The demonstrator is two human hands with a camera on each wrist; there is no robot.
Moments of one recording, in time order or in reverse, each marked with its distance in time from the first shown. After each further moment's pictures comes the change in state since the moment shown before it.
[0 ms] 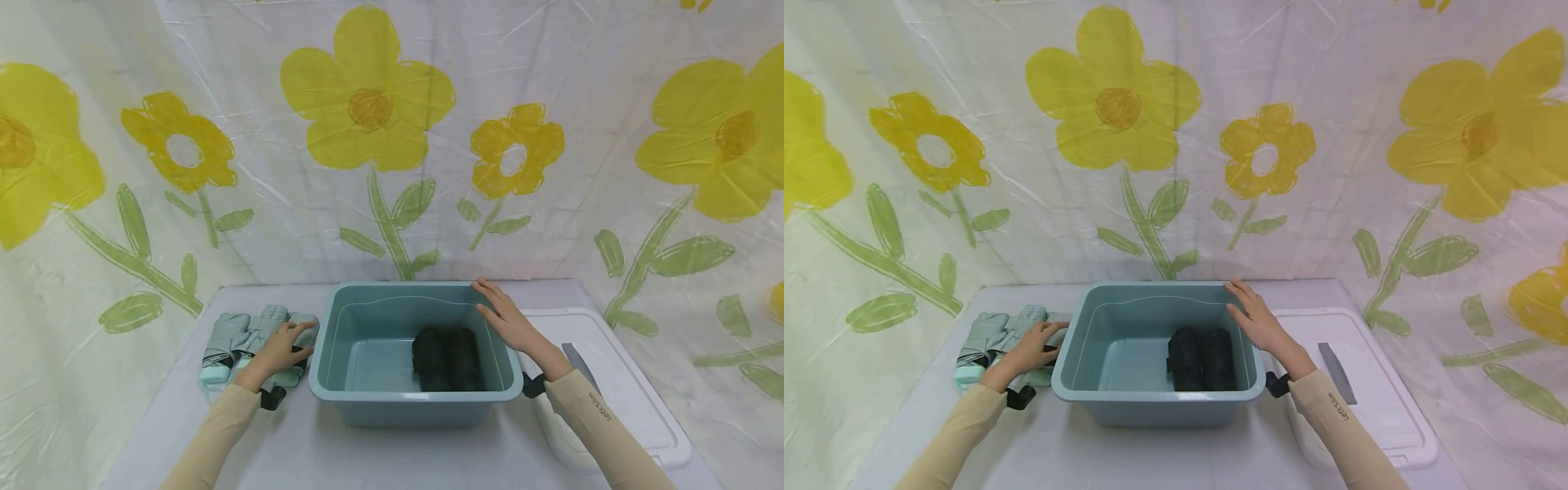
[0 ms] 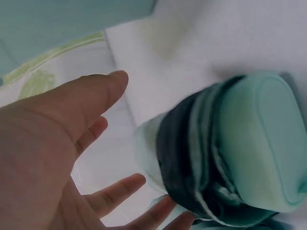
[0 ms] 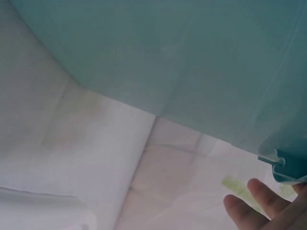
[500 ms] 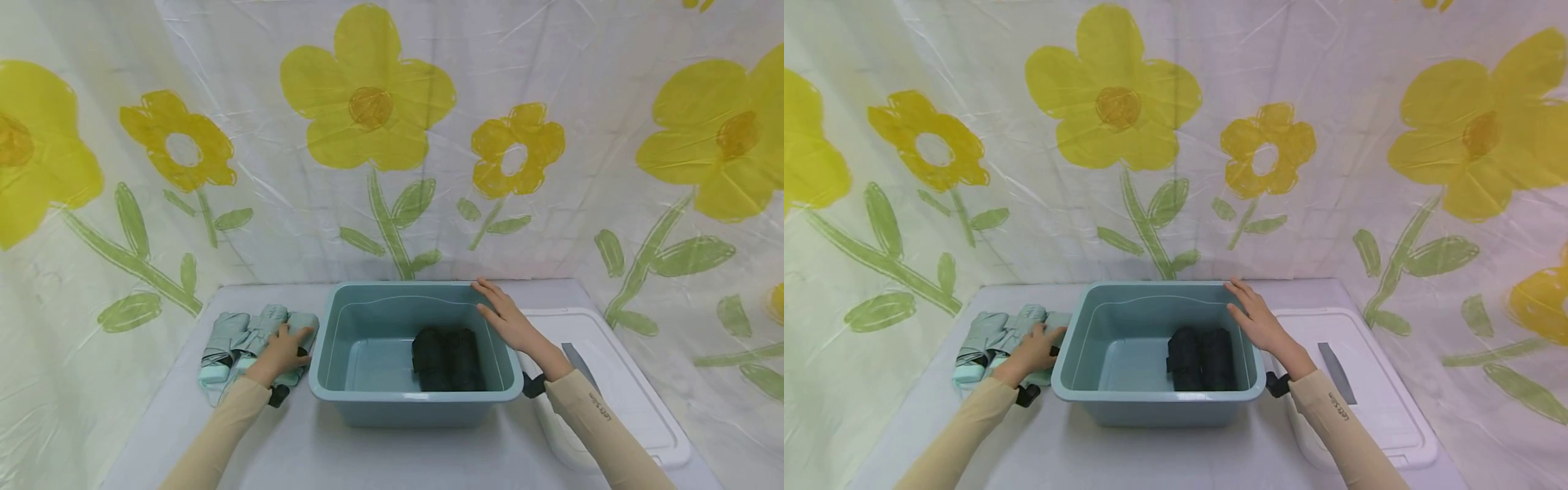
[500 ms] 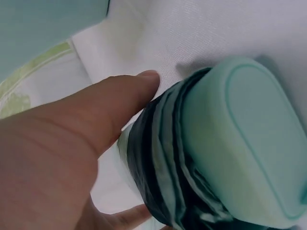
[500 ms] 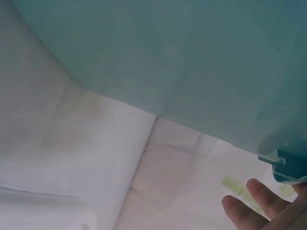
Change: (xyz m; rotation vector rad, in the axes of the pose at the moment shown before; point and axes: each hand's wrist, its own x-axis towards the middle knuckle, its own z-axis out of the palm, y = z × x) left_hand 0.011 -0.005 0.016 0.136 -0.041 -0.145; right_hand 0.000 0.000 0.000 -0.005 -0.001 -0.008
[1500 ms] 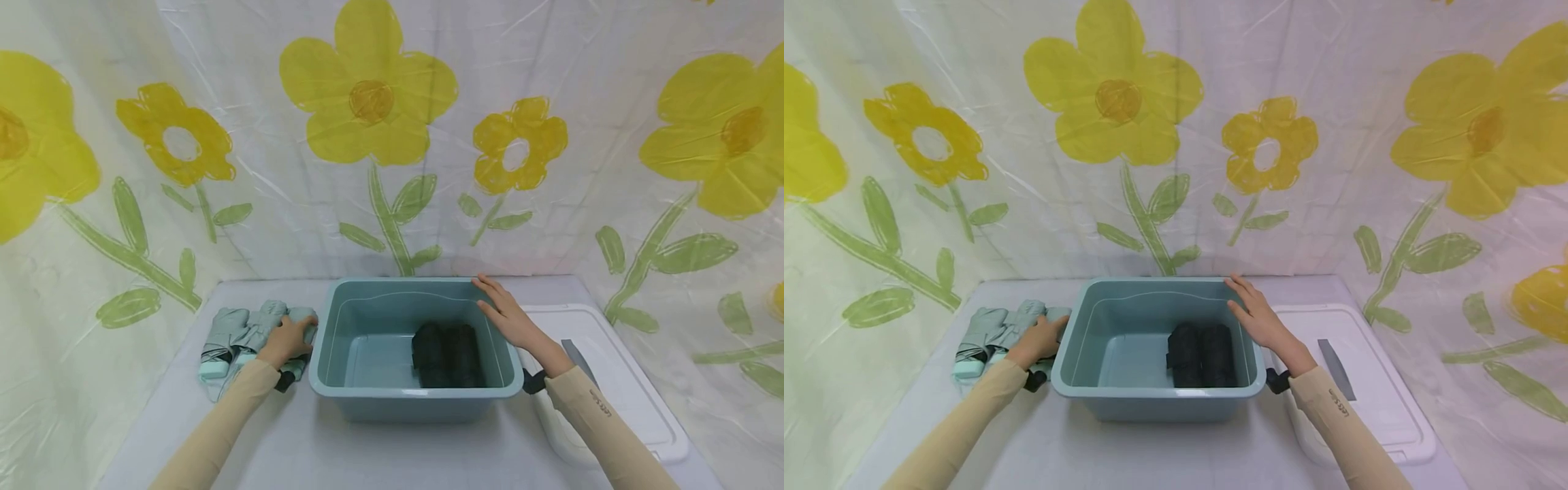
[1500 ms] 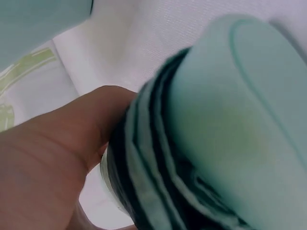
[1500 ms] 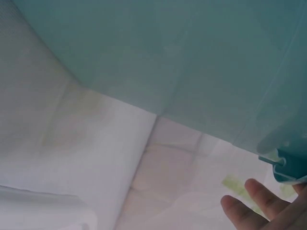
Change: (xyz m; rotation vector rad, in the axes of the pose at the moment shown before) left_hand 0.016 0.010 -0.007 0.055 -0.013 -0.041; right_hand 0.002 0.001 -0.001 0.010 -0.016 0.011
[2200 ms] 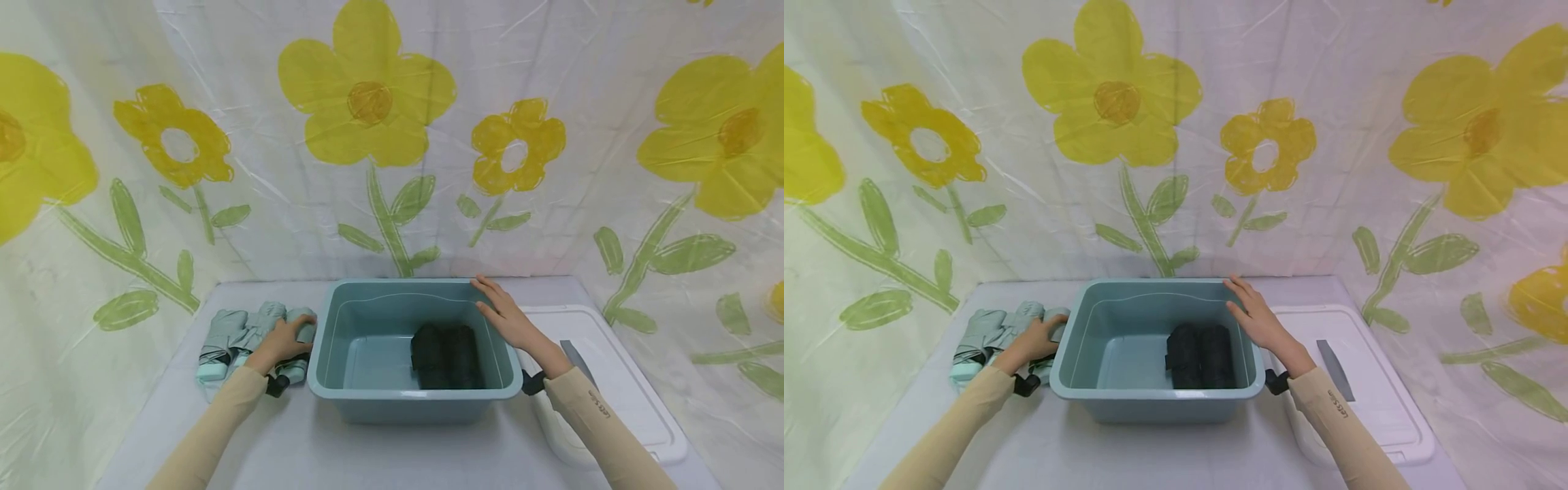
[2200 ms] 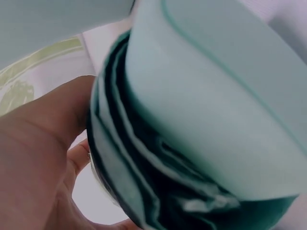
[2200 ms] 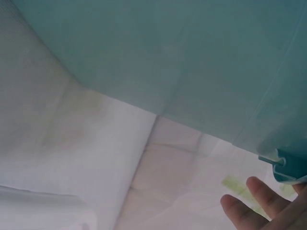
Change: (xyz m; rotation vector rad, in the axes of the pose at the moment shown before) left_hand -0.004 -0.012 -0.006 -0.169 -0.023 0.057; right_hand -0.001 -0.001 0.000 -0.006 0.003 -0.013
